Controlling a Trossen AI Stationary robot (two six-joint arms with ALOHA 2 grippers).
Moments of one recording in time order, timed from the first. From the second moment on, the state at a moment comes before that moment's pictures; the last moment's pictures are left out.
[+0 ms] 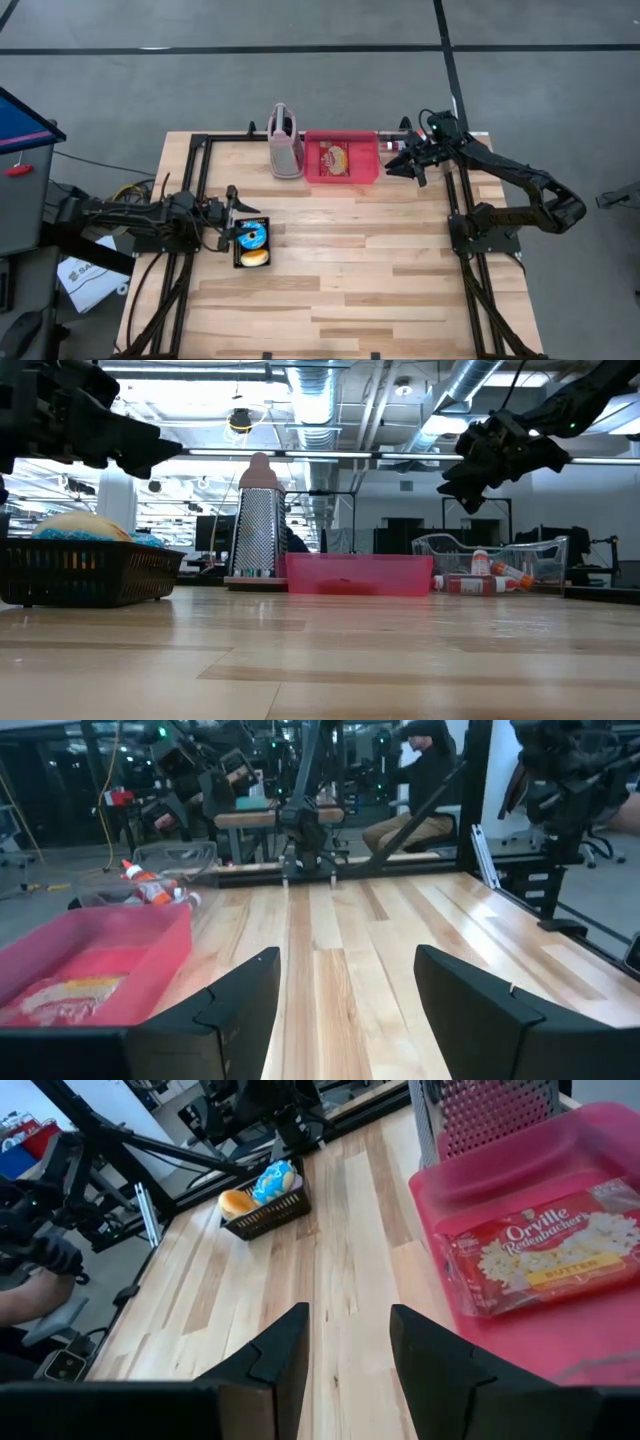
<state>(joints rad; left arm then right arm) 0.00 0.33 0.01 0.33 0.03 0.06 -0.97 1.17 0.63 -0.19 -1.03 -0.20</state>
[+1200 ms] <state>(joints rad) 0.00 0.22 0.01 0.07 0.00 -0.12 -0.63 1.17 0.63 0.35 -0.73 0.06</state>
